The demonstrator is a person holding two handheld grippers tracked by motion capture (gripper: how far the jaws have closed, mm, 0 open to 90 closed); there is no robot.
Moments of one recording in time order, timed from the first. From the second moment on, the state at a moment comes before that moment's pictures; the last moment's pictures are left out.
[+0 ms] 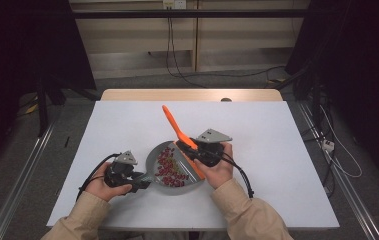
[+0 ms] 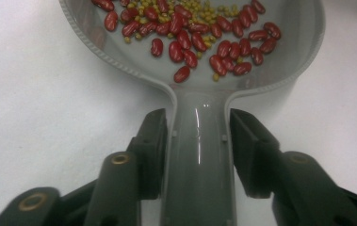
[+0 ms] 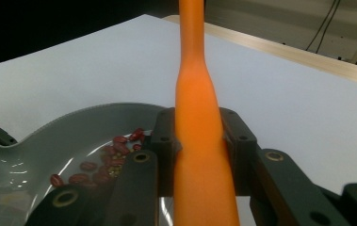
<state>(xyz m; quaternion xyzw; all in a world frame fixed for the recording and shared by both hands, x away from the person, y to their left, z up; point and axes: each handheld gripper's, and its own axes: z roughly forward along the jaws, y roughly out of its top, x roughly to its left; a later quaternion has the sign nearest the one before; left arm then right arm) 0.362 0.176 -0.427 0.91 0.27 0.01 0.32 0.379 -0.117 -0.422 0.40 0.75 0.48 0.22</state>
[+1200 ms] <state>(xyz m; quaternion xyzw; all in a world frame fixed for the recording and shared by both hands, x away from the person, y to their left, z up) 0.362 0.183 -0.426 0.86 0.31 0.11 0.39 0.374 -0.175 -0.428 0.45 0.72 0.48 0.24</state>
